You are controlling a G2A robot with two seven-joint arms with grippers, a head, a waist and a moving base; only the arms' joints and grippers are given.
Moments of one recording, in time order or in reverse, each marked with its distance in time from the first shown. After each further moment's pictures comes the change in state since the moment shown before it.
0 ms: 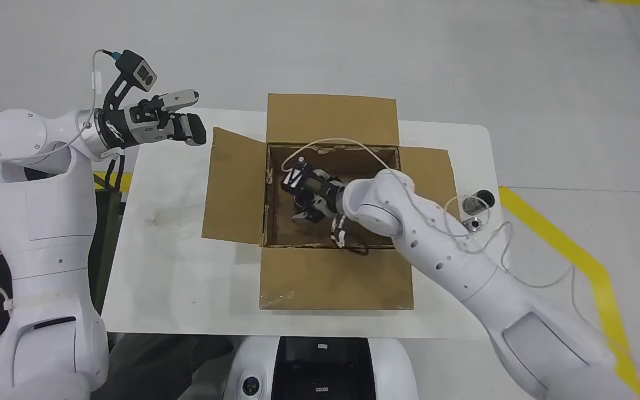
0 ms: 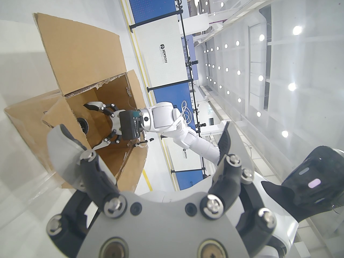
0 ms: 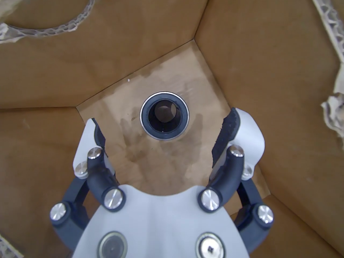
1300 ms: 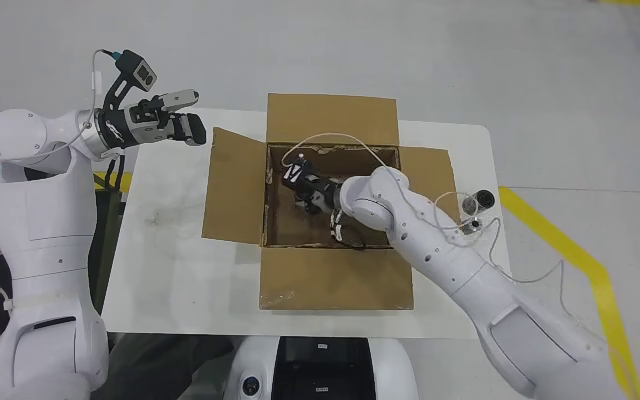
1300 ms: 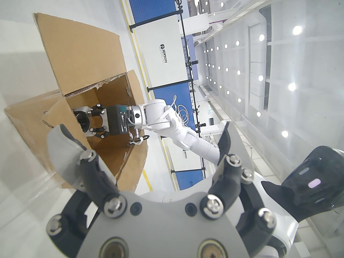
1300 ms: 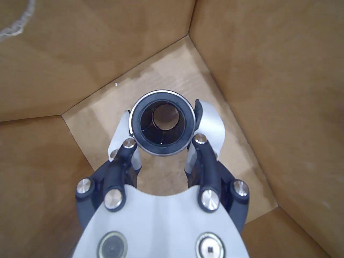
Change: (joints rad) left arm 0.000 0.000 0.000 0.000 0.000 0.000 0.000; right arm -0.009 -0.050 0.050 0.093 -0.036 -0.024 -0.037
